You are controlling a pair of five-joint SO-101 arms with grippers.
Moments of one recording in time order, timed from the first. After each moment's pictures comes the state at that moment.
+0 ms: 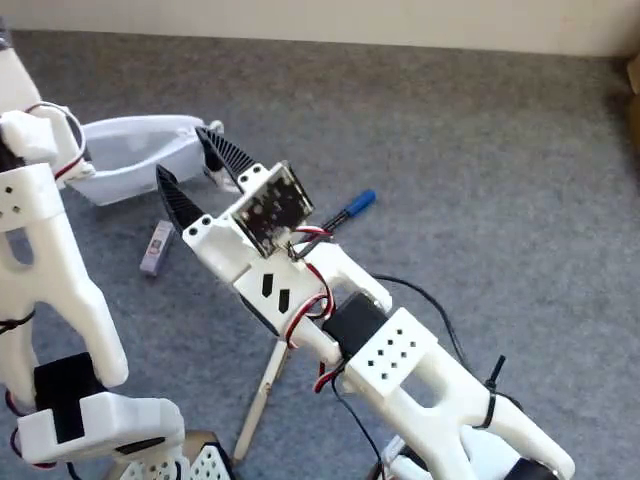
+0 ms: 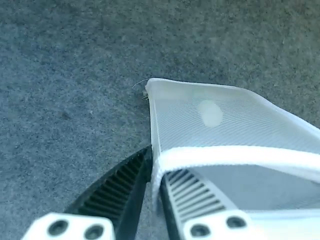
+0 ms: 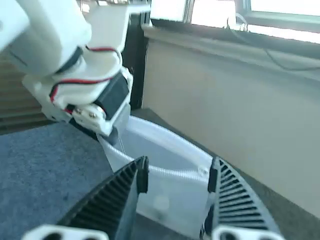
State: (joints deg) left arm -23.9 -3.5 -26.4 96.6 12.0; right arm -49.9 -37.0 37.8 6.0 8.0
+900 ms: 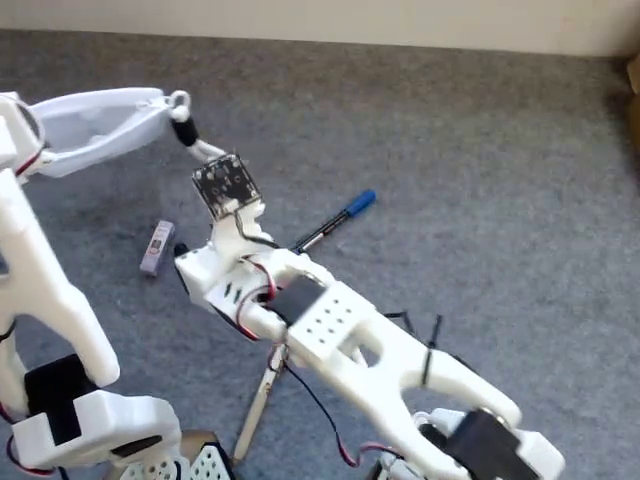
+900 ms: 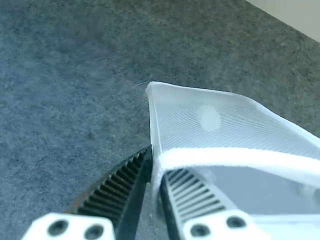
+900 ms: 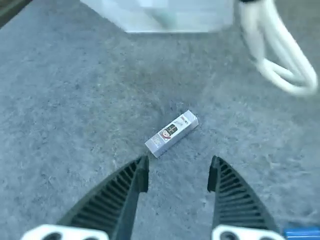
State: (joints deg) left arm -29.9 -3.5 -35.6 96.7 13.5; right arm -53.1 -14.9 31.5 24.6 -15.7
